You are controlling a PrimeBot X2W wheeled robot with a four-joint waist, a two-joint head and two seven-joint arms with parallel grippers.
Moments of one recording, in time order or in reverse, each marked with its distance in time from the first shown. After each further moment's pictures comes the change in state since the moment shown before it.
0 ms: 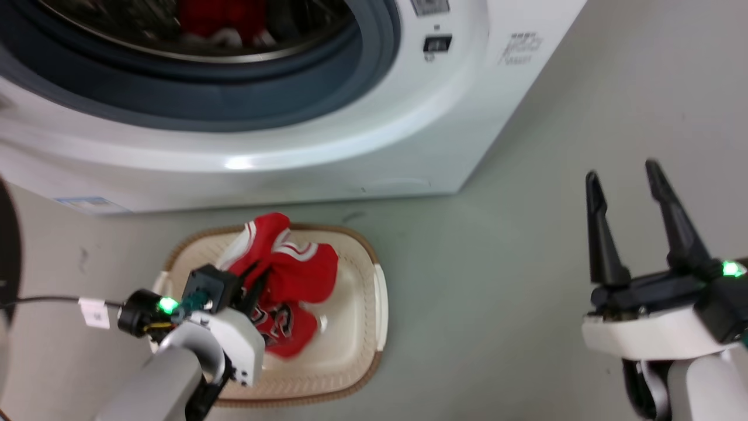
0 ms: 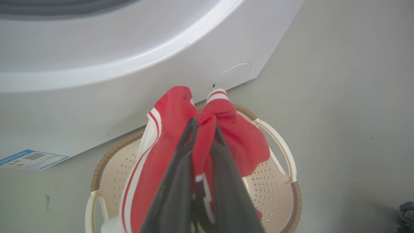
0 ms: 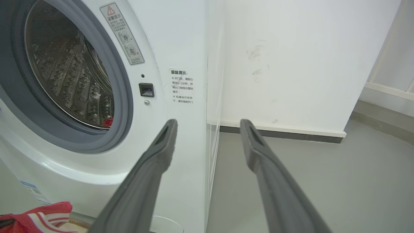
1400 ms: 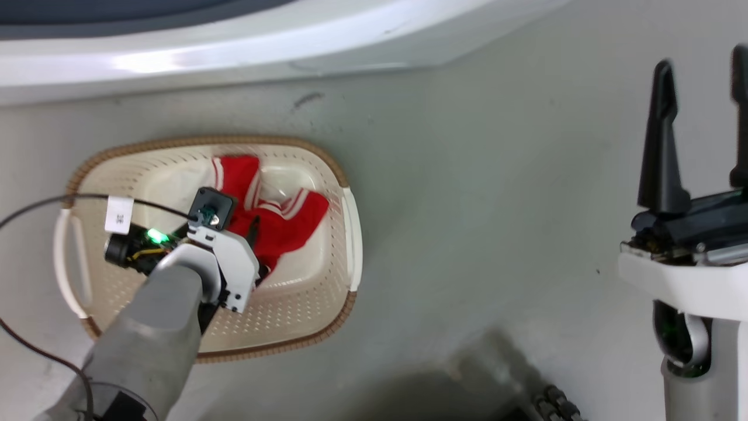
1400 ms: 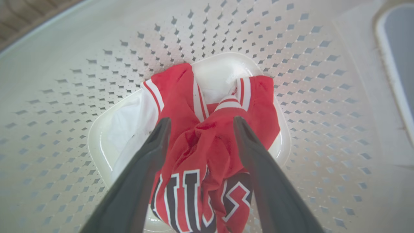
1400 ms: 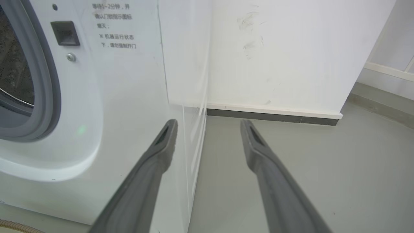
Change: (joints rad) left arm -0.432 -0.244 -0.090 0.778 0.061 -0.116 -0.038; right arm -0.190 0.000 -0.034 -0.116 0.046 0.000 0.000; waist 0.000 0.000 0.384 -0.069
